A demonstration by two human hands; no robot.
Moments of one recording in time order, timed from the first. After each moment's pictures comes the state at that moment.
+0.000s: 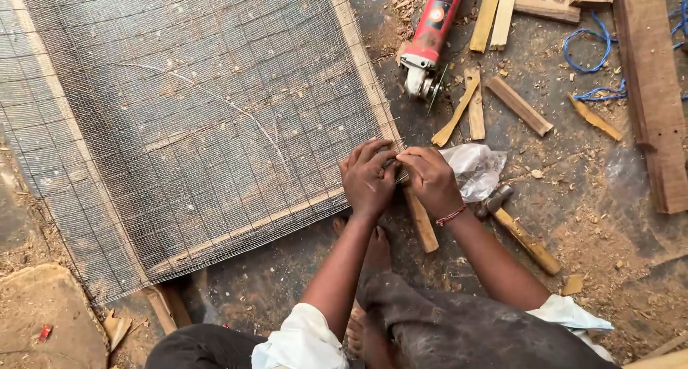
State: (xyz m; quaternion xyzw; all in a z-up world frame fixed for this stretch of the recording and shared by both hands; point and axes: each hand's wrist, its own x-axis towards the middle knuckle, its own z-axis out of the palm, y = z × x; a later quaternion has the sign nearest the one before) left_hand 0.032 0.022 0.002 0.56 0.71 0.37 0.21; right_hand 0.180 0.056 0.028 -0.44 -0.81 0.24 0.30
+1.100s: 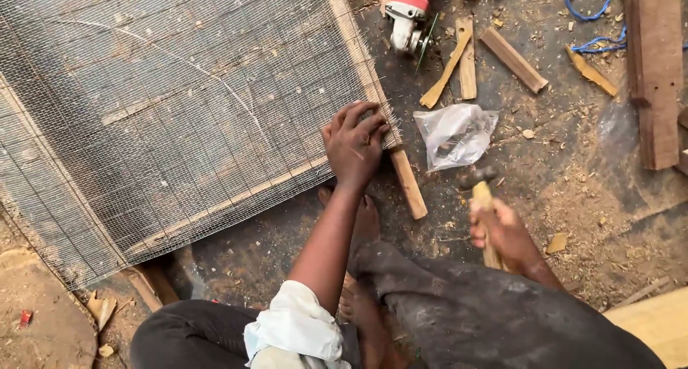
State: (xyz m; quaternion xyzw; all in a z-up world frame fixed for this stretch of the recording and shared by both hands) left_hand 0.032 0.022 -0.004 0.57 0.71 0.35 0.20; right_hand 0.339 -0.065 0.037 -0.73 -0.29 0.60 0.10
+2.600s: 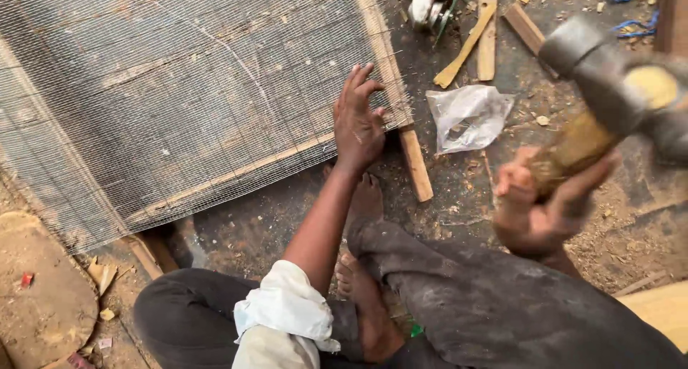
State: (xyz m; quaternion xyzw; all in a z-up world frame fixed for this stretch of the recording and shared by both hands) left_hand 0.024 0.009 -0.016 0.56 0.67 0.39 0.28; right_hand 0.252 -0.016 0.117 -0.56 -0.71 0.28 0.32
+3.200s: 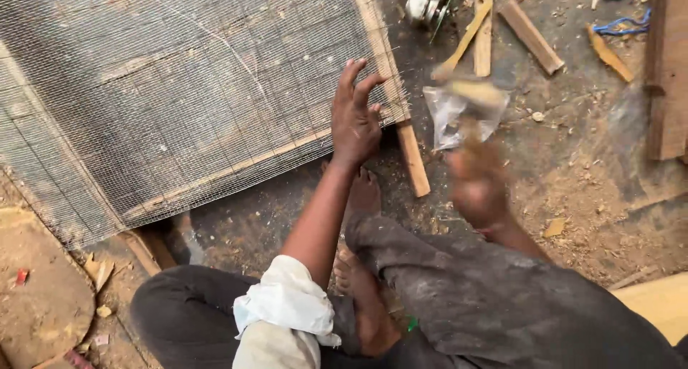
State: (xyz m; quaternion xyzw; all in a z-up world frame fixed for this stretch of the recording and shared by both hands) left_hand 0.021 0.013 -0.009 0.57 0.66 0.41 0.26; right_hand 0.271 -0.027 0.038 -0.49 -0.77 0.20 0.35
